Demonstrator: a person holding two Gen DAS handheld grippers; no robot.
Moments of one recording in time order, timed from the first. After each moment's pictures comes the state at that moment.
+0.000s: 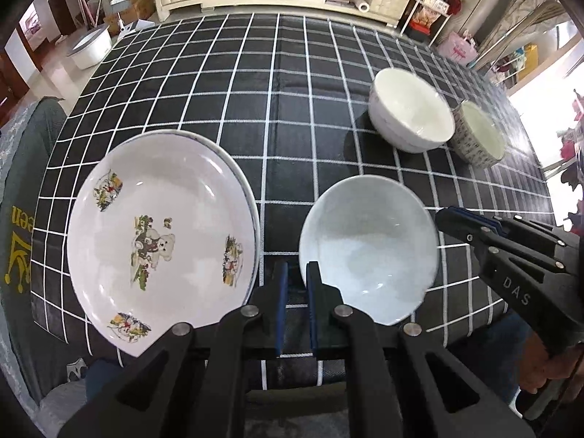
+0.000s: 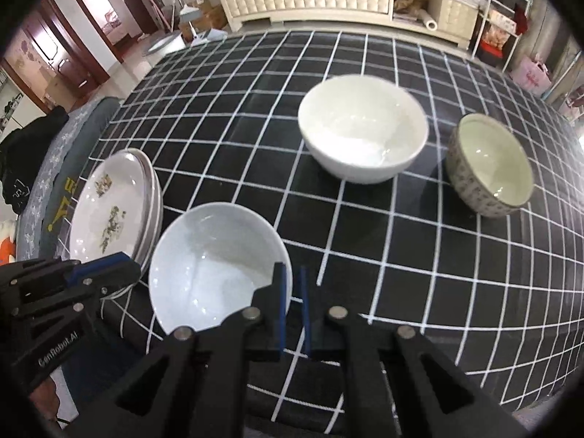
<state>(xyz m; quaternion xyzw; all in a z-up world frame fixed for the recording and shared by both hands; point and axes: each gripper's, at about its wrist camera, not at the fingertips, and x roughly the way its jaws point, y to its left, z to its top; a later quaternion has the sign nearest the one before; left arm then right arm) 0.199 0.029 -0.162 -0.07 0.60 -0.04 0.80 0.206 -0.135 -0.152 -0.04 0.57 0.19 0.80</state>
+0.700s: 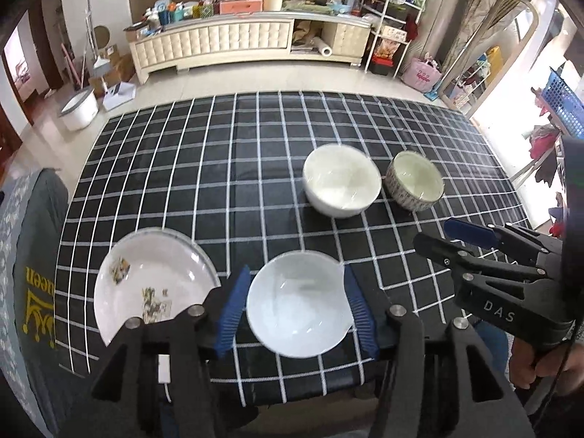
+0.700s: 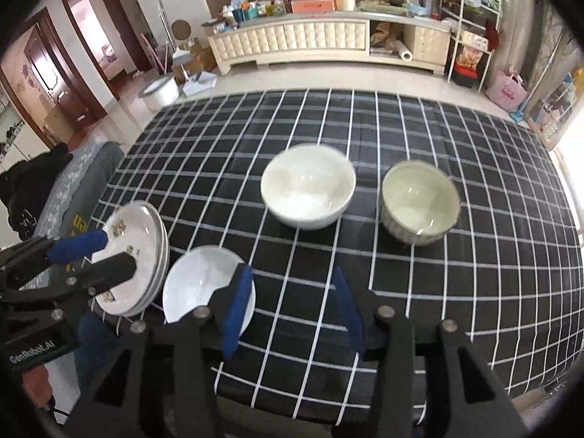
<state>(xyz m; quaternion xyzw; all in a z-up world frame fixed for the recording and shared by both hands) 0.207 -0.014 -0.071 -0.03 0.51 -0.08 0.85 0.212 -0.178 -0.082 -0.01 0.51 0.17 0.85</state>
